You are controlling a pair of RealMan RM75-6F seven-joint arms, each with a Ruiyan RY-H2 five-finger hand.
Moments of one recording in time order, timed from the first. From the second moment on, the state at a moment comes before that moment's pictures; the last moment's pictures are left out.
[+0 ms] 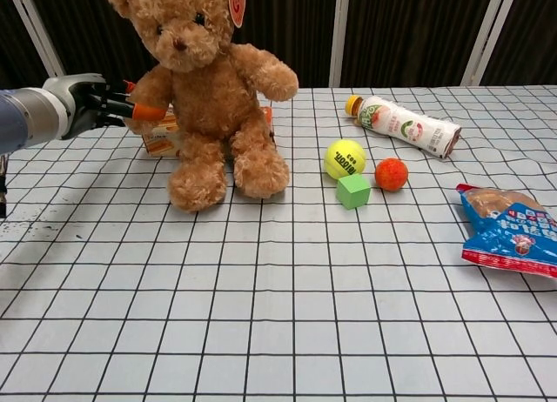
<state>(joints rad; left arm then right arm) -0.78 -1.62 -0.47 -1.24 0.65 0.77 -0.25 0.04 -1.03 0.08 -1.71 -1.35 1.41 -0.02</state>
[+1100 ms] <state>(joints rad) -0.79 -1.67 -0.46 -1.19 0.74 0.79 -0.22 0.06 -1.03 0.07 -1.72 -1.34 1.38 -0.03</state>
